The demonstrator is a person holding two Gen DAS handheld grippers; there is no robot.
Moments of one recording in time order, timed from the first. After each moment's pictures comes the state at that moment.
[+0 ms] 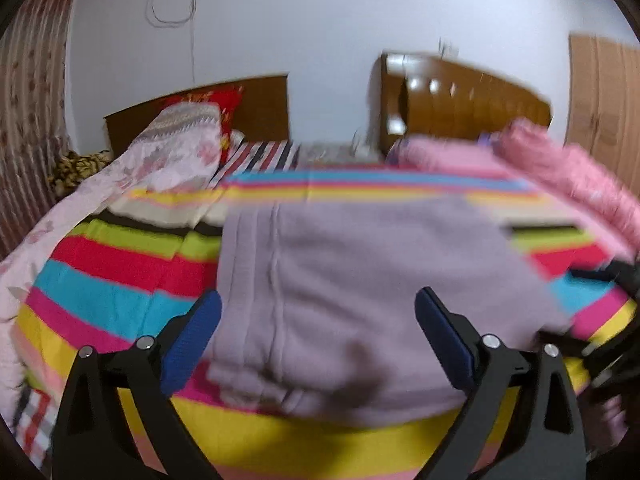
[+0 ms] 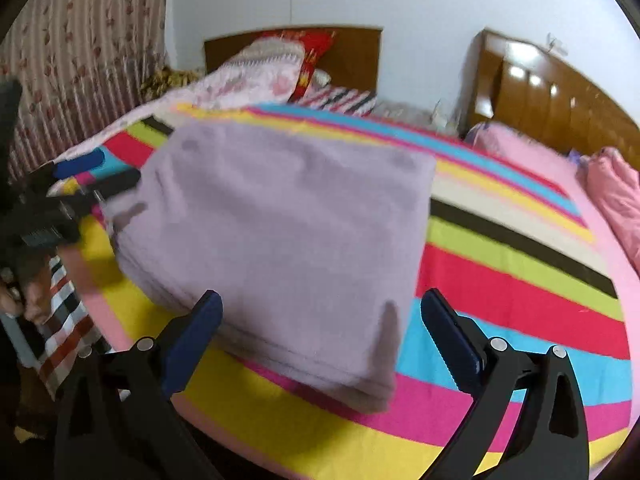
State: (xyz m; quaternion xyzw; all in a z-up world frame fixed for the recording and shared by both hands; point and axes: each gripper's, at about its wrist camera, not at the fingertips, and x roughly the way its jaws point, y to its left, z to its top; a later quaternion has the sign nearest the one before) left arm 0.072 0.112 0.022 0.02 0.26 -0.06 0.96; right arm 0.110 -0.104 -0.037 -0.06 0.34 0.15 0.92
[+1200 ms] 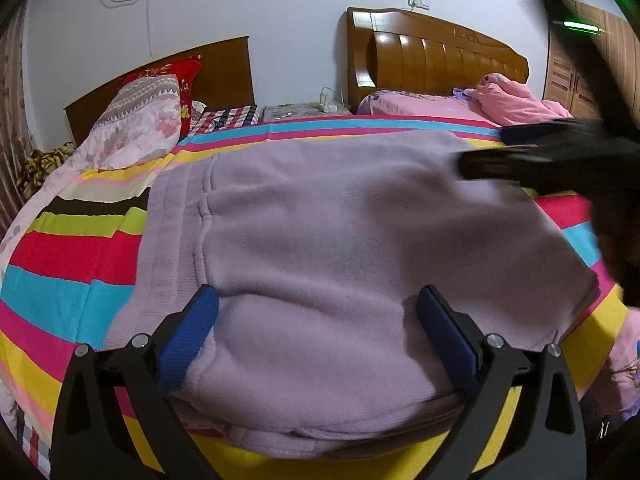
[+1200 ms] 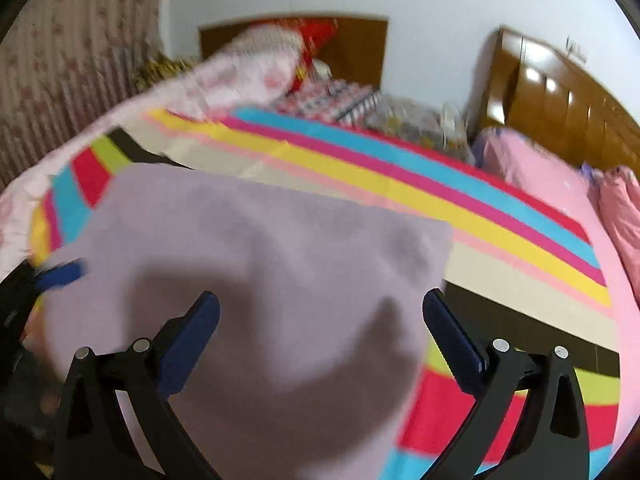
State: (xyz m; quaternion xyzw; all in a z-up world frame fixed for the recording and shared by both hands) left arm 0.113 0.095 -0.035 0.06 0.34 -0.11 0.93; right arm 0.257 -0.077 -0.030 -0.09 0.39 0.16 0.90
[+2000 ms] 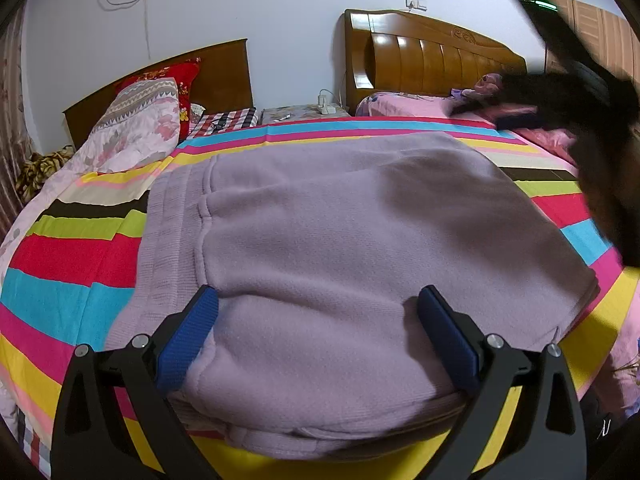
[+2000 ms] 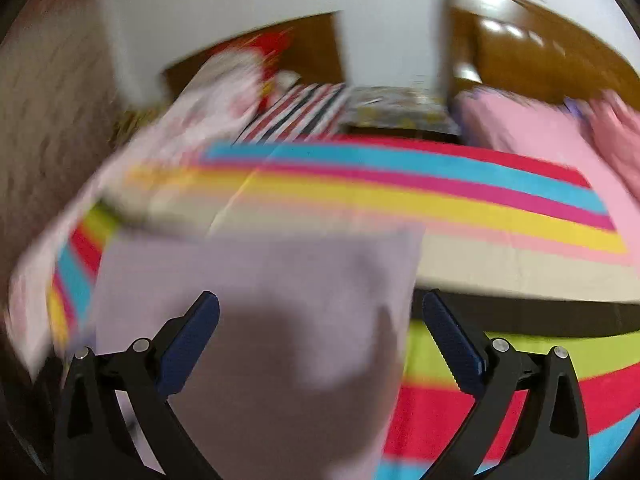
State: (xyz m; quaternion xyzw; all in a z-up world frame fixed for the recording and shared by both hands) left arm 0.113 0.093 -0.036 0.06 0.33 -0.11 0.94; right arm 0.231 -0.118 -0.013 -0.01 0.40 0.15 0.91
